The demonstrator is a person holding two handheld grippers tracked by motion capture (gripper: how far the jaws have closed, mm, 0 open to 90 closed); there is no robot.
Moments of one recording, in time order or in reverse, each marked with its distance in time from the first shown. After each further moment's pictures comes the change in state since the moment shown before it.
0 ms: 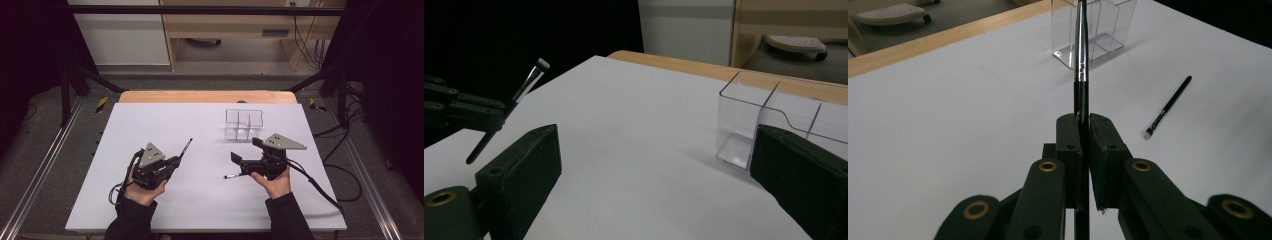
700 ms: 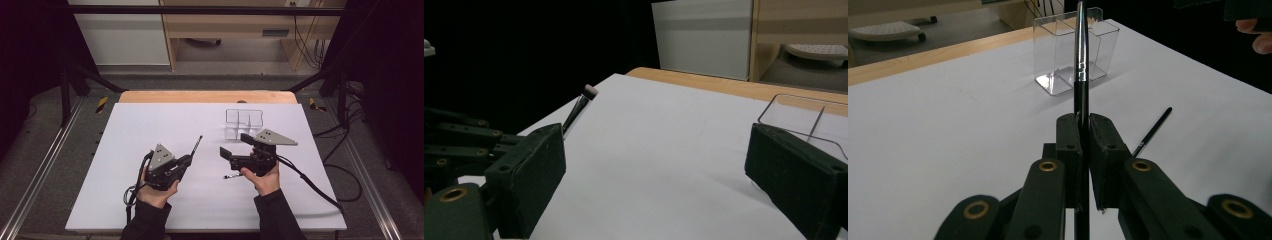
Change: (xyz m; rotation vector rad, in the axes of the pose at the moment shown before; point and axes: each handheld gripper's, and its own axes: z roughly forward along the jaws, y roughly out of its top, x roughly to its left) left arm -0.021 0.001 0.018 -0.095 -0.026 -0.051; right arm 0.018 0.013 0.017 -0.050 0.058 0.039
